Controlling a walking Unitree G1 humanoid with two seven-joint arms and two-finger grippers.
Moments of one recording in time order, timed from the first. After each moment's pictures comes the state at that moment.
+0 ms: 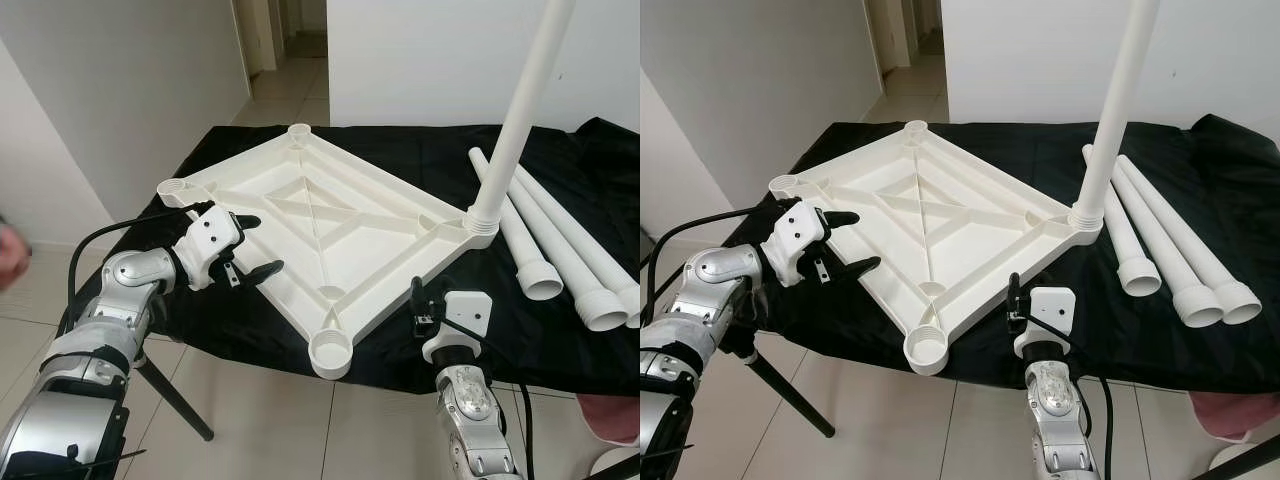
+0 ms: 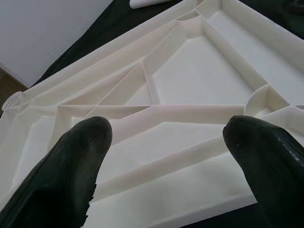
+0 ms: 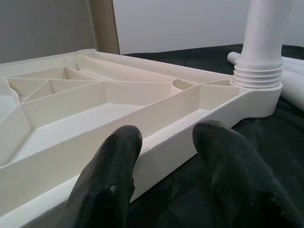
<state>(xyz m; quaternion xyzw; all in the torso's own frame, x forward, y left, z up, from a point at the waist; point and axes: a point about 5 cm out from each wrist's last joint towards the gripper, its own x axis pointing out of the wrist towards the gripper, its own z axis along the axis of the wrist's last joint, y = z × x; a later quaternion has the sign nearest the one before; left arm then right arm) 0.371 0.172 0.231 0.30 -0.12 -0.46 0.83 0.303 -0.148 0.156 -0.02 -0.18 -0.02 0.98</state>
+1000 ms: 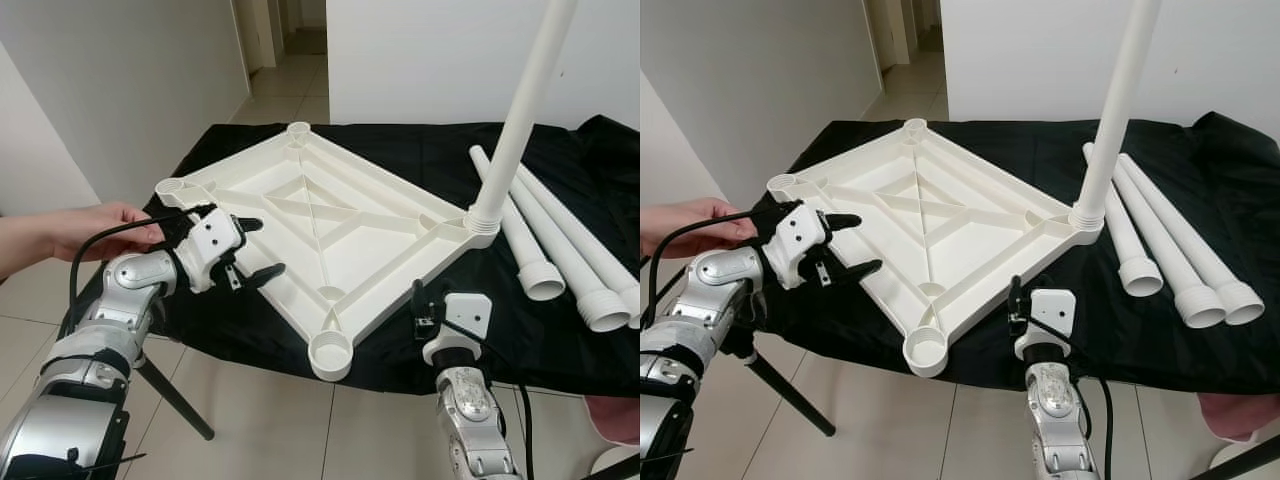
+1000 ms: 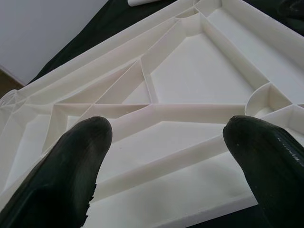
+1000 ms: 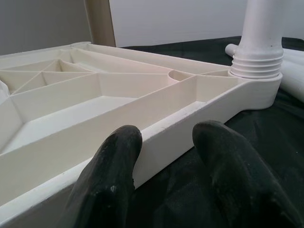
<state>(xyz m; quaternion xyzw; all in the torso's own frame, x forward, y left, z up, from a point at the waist) 0.371 0.171 0.229 0.29 -0.12 -0.46 0.83 0.304 -0.150 0.152 -0.02 -0.17 -0.02 0.98</state>
